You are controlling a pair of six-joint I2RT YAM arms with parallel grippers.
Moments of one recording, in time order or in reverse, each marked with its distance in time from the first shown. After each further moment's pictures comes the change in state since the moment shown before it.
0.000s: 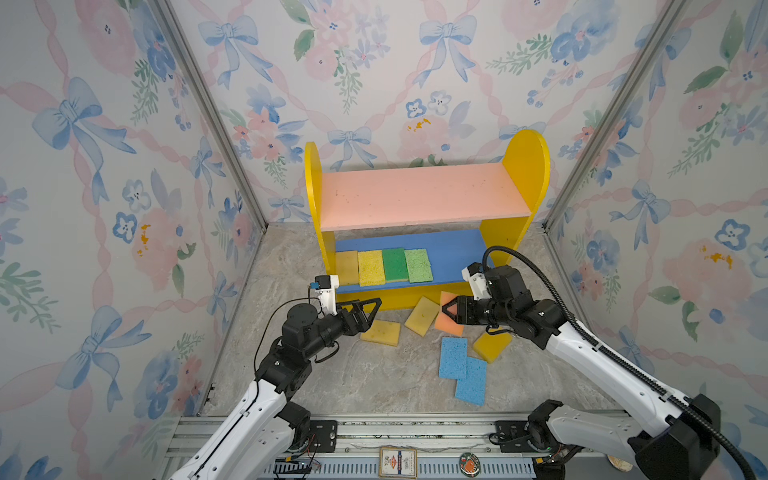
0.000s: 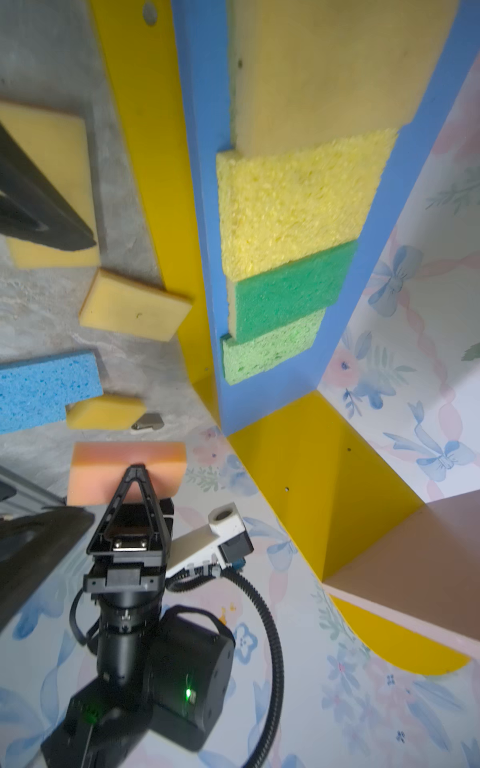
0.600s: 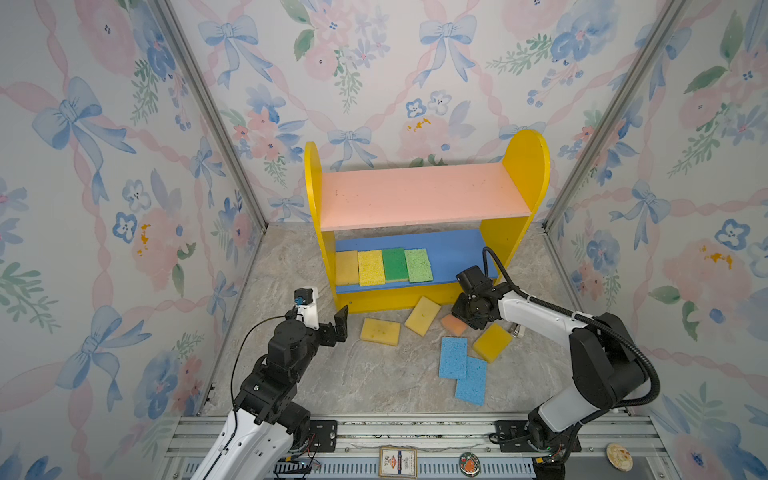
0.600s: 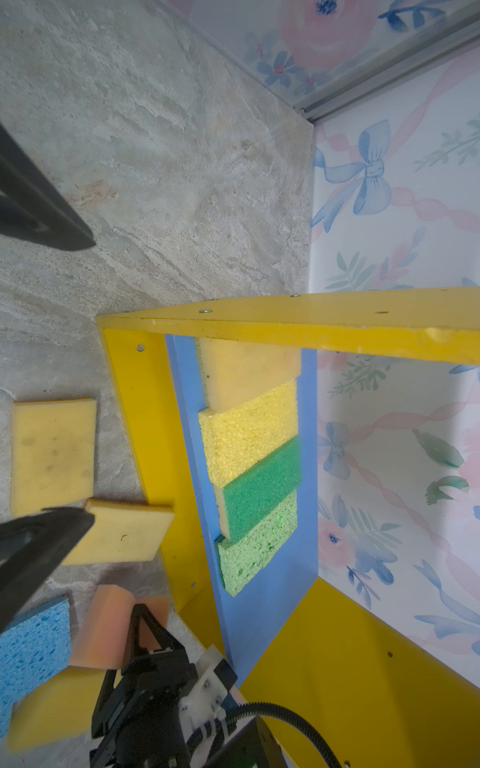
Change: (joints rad) left arm 0.001 -0.278 0.050 -0.459 -0.570 0.580; right arm -0.080 0.439 0.036 0.000 0.376 0.488
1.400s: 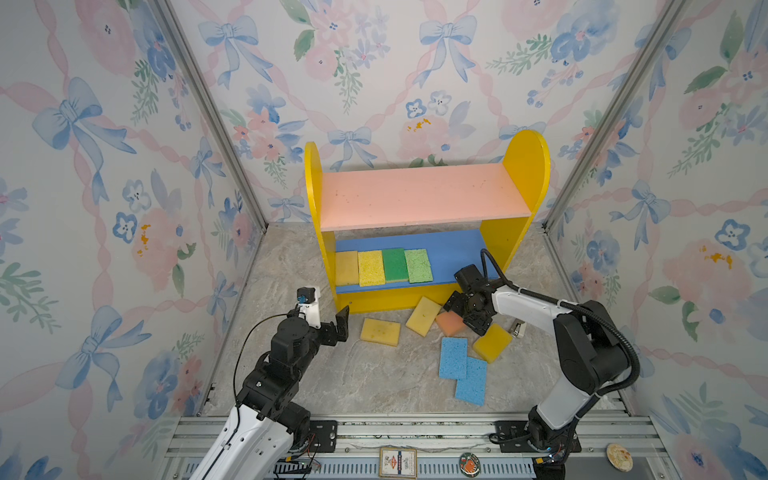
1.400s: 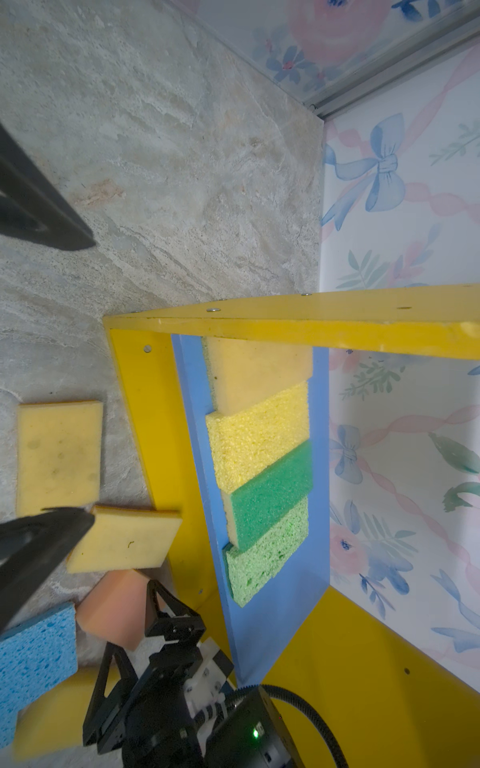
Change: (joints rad) left arm 0.003 0.044 0.002 0.000 0.006 0.000; right arm -0.034 0.158 0.051 -0.008 -0.038 0.078
